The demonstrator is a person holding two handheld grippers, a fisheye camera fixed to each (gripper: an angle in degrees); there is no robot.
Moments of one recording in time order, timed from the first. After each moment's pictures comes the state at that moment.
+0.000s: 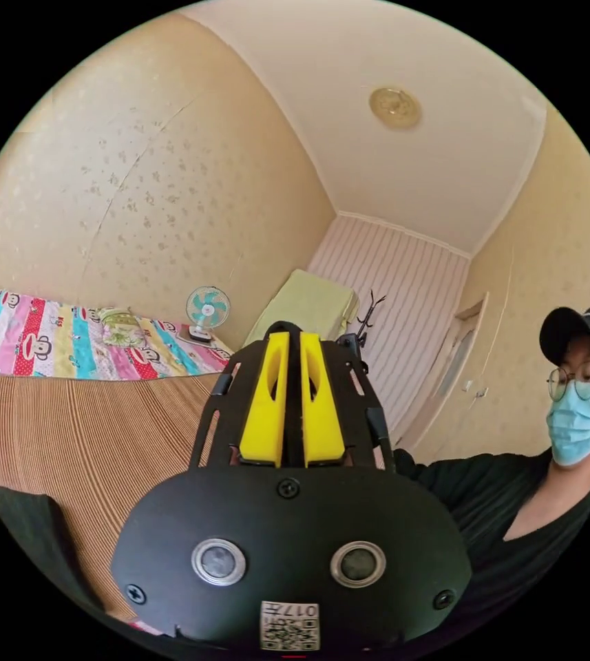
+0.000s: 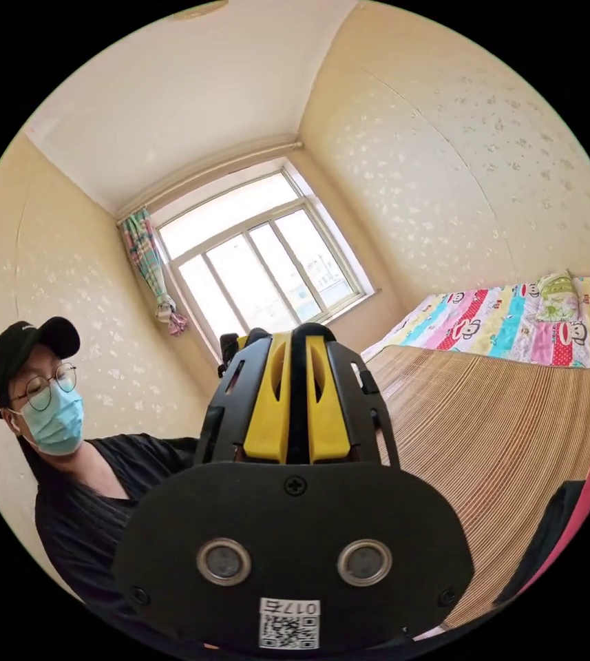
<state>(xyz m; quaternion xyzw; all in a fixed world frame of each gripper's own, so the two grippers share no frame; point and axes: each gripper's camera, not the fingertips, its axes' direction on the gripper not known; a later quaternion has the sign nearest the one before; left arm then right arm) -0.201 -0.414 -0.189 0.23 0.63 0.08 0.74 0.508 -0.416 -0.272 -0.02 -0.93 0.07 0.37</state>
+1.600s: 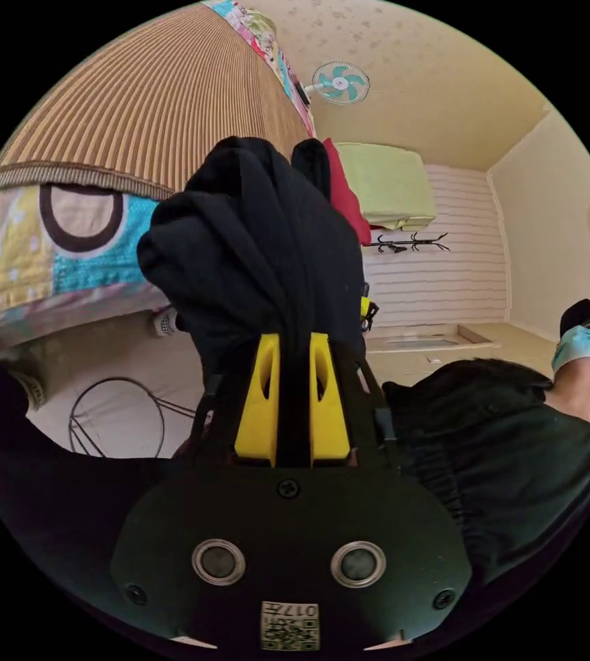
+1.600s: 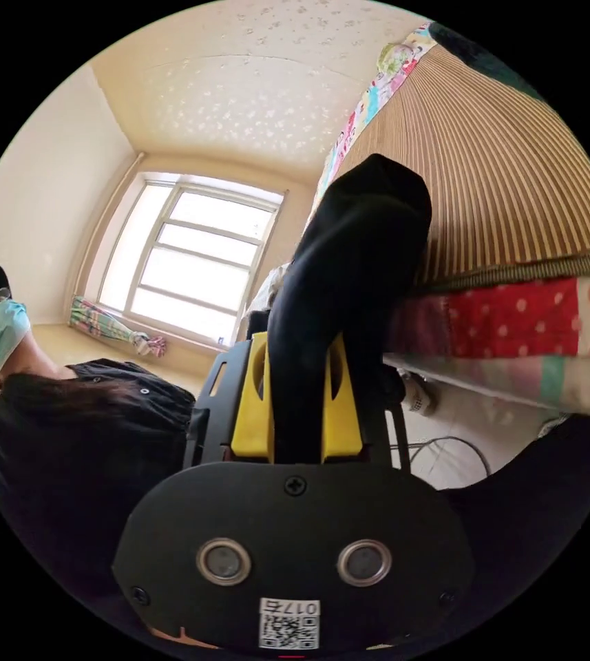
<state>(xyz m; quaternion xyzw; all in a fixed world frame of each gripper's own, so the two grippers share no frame) -0.130 -0.082 0.205 -0.29 0.67 -0.01 0.69 0.329 -0.107 -0.262 -0.34 -0.89 0.14 0.27</state>
